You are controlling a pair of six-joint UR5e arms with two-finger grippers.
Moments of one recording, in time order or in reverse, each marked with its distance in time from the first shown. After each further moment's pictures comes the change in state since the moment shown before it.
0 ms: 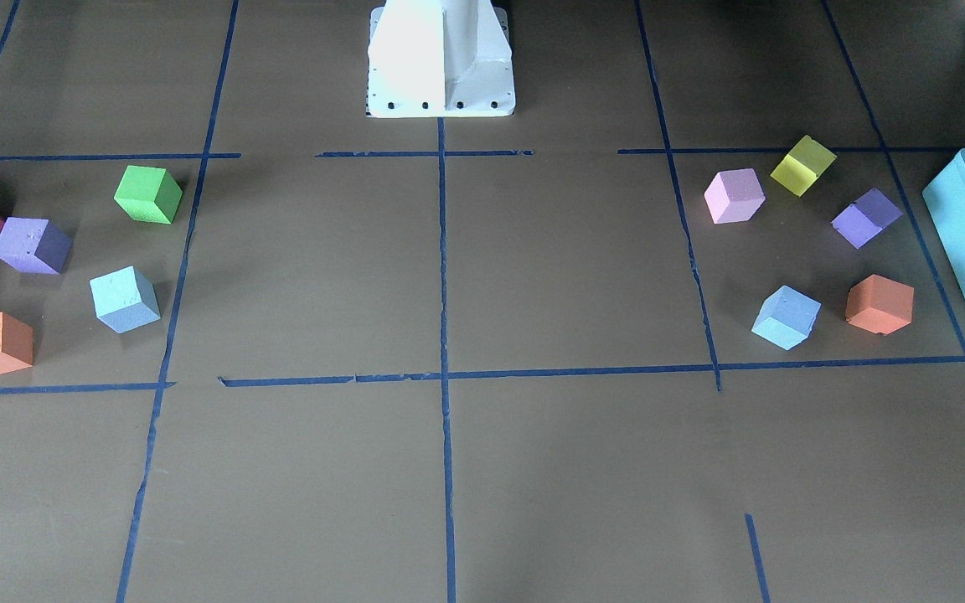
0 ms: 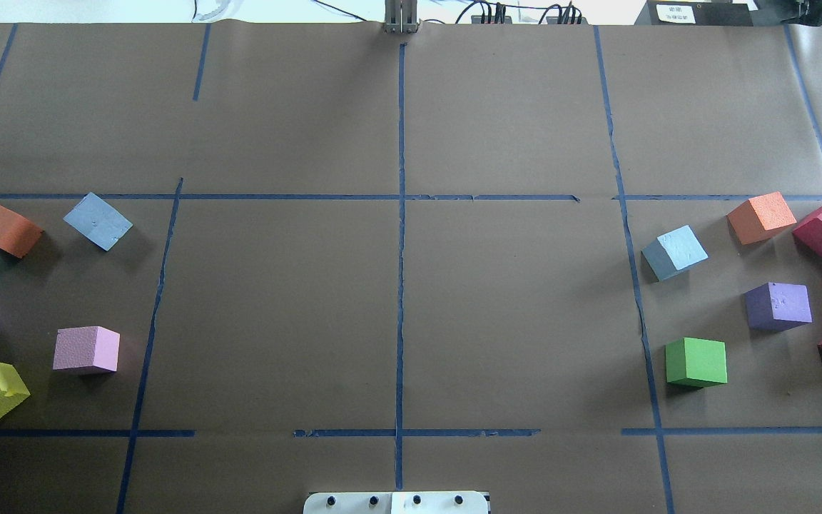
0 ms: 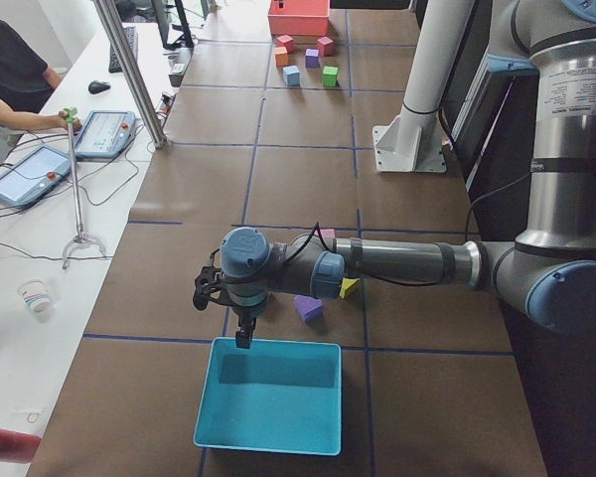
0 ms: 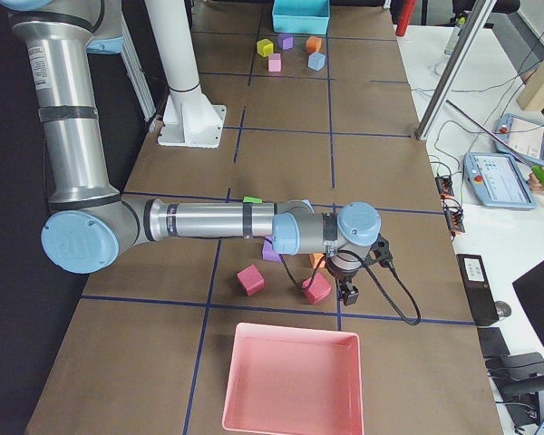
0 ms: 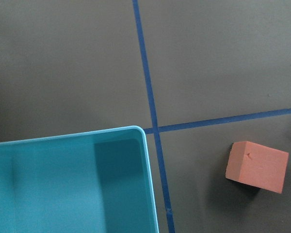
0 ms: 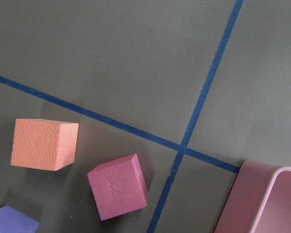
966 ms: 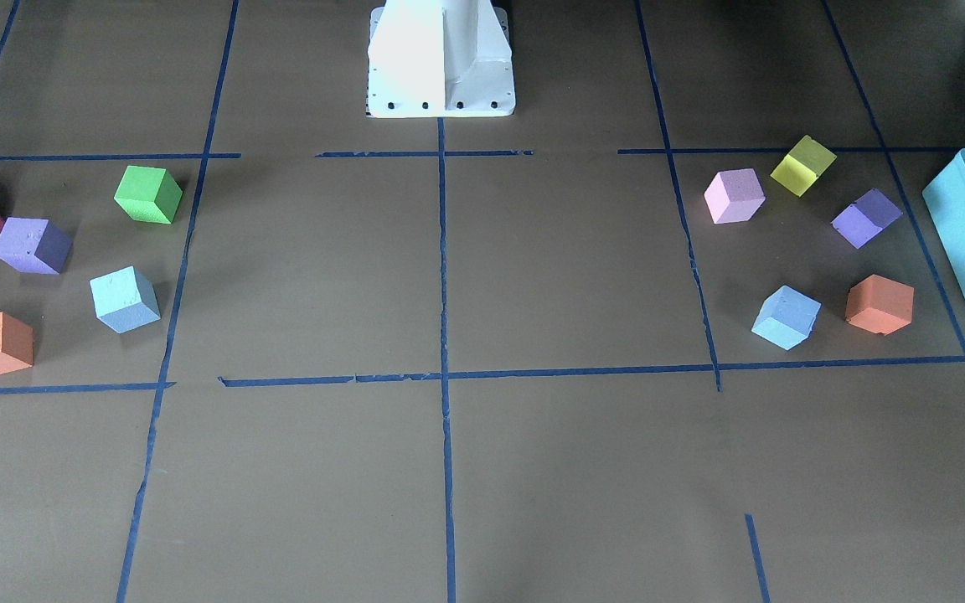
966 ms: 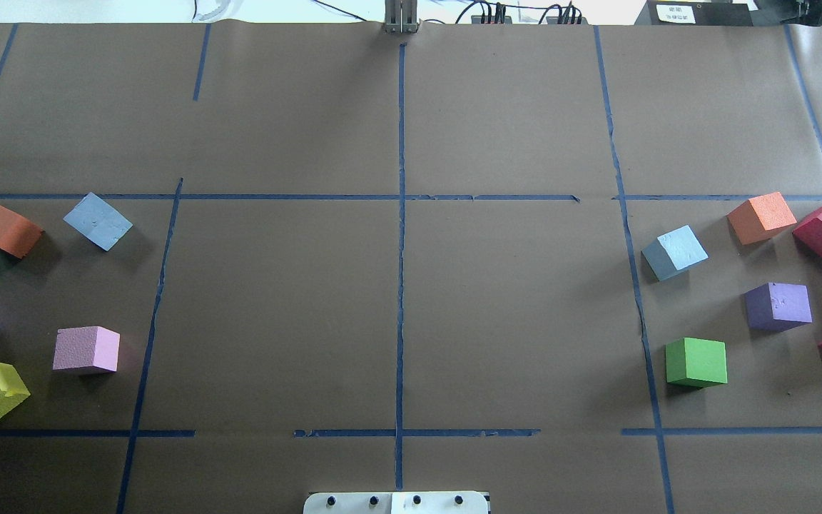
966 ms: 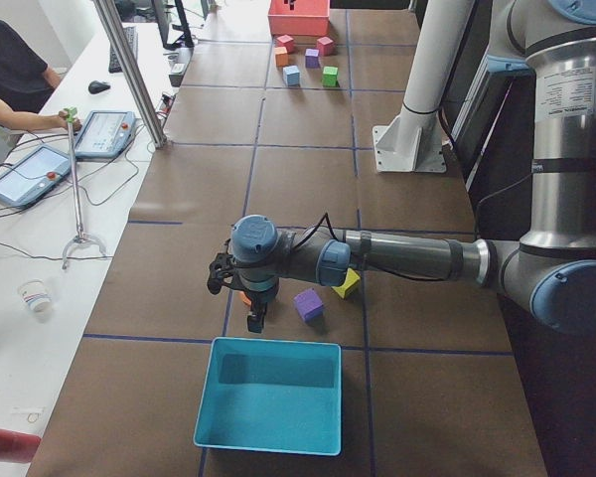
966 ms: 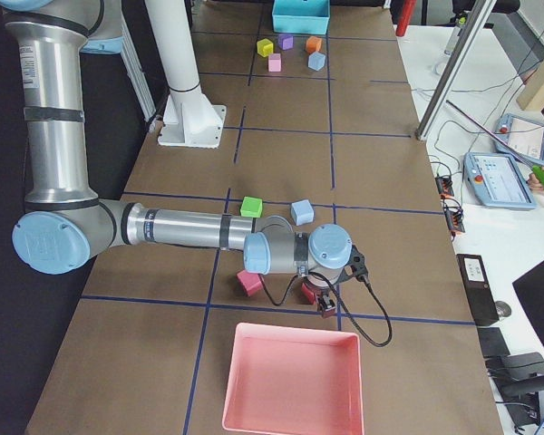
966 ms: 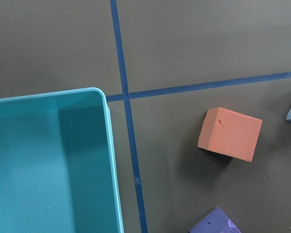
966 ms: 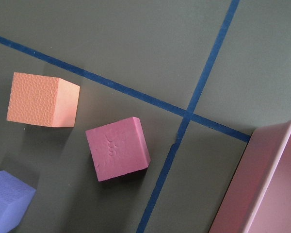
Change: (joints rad) left arm 0.066 0.056 -0.080 0.004 -0.005 -0.001; right arm -0.002 -0.131 0.023 0.155 0.023 -0.009
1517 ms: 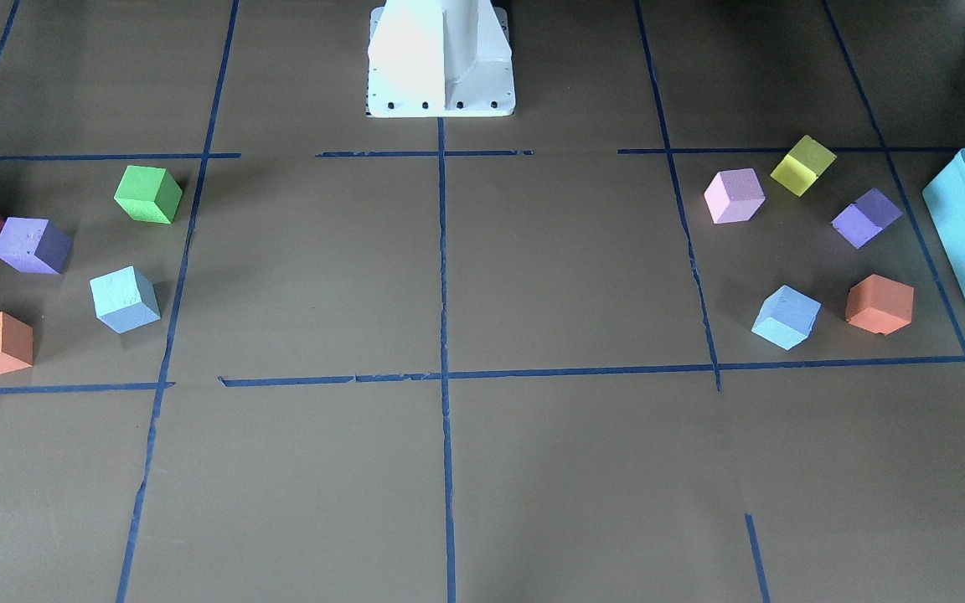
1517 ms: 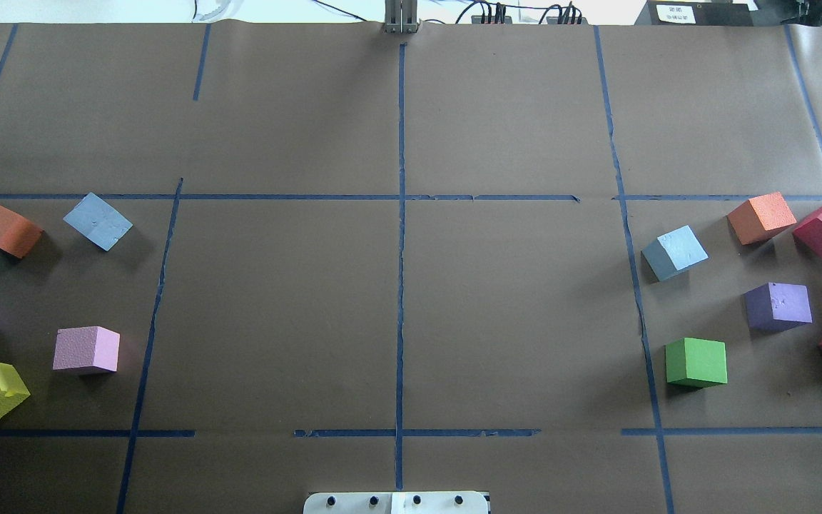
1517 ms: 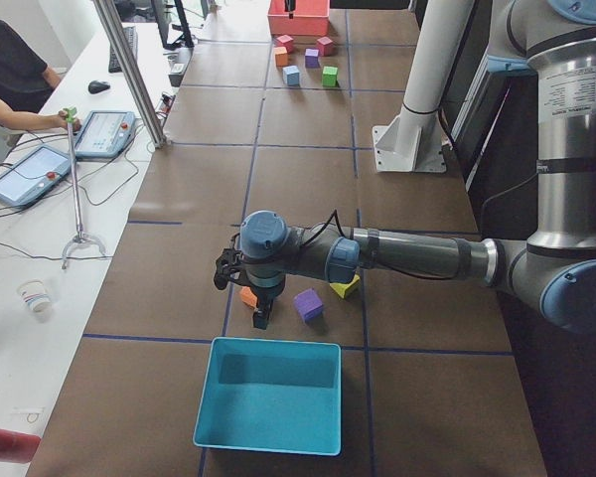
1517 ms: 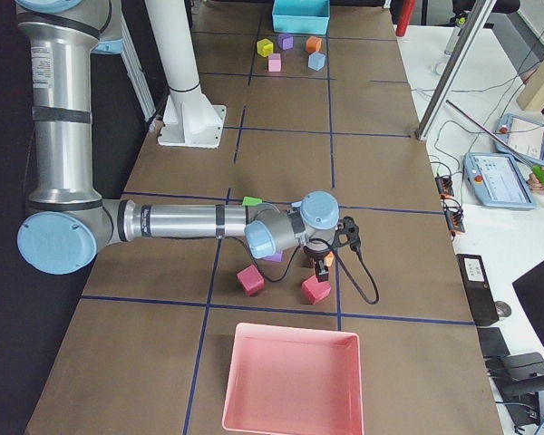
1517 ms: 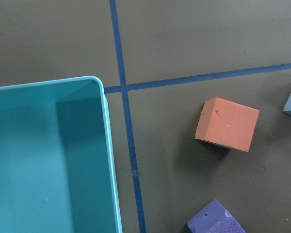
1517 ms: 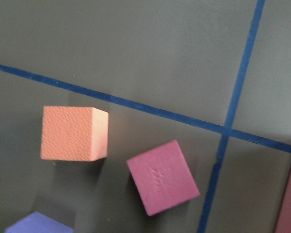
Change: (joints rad) left arm 0.000 0.035 -0.053 -0.004 -0.004 -0.007; right arm -0.236 -0.004 0.120 0.254 -0.041 0.608
